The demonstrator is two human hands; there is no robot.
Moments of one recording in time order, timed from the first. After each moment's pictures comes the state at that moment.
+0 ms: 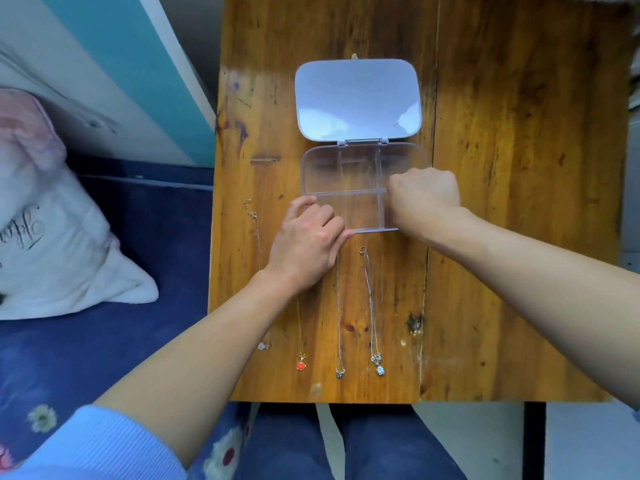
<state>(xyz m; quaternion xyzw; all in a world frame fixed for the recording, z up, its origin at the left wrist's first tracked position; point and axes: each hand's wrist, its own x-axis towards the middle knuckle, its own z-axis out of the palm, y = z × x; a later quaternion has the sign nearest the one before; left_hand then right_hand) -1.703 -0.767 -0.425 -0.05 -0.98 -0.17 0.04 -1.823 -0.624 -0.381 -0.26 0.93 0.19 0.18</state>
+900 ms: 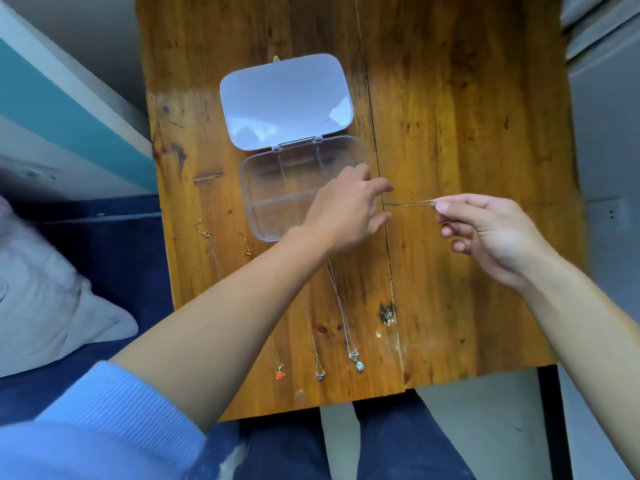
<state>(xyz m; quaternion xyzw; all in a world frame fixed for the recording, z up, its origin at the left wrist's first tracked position) -1.787 -0.679 -0.384 -0.12 -0.94 -0.29 -0.17 -1.786 -0.469 -0.346 0.23 0.70 -0.60 0.30</state>
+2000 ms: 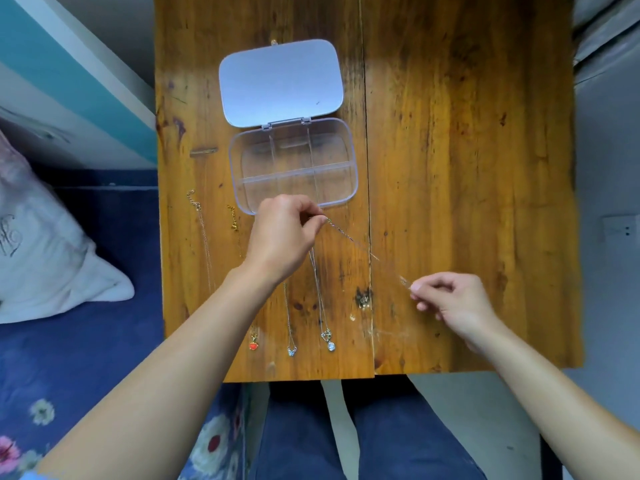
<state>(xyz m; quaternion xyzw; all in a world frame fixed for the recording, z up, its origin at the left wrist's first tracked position) -1.713 -0.686 -0.356 0.16 -0.90 -0.39 -0.10 -1.696 -0.414 -0.394 0.20 0.79 -0.45 0.36</state>
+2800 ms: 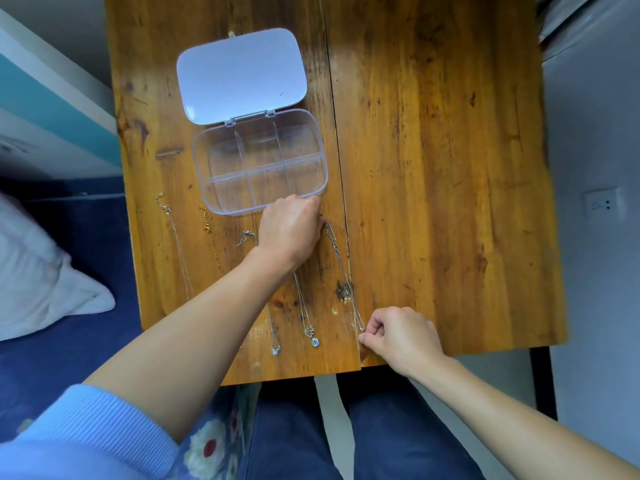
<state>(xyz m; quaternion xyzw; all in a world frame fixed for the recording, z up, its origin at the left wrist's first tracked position) -1.733 -0.654 -0.413 0.00 -0.98 -0.16 -0.14 -1.631 -0.441 -0.406 -0.04 0.90 -0.16 0.41</state>
